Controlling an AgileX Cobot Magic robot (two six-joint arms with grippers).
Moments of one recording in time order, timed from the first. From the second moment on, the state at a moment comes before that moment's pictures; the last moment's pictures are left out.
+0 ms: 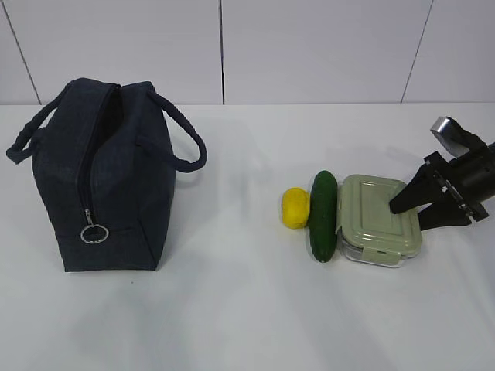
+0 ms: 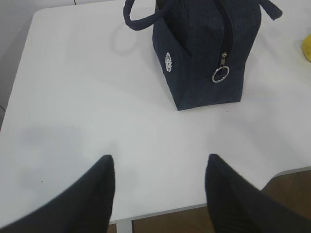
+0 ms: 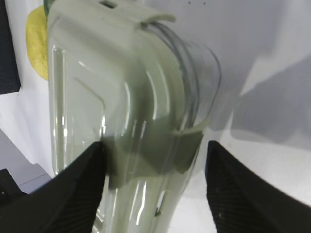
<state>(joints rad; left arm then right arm) -0.02 0.01 -0.53 -0.13 1.11 0.13 -0.30 2.21 -1.43 0.83 1.22 -0.76</state>
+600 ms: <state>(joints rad) -0.02 0.01 -0.53 -0.13 1.11 0.13 -0.30 2.21 -1.43 0.83 1.22 -0.72</state>
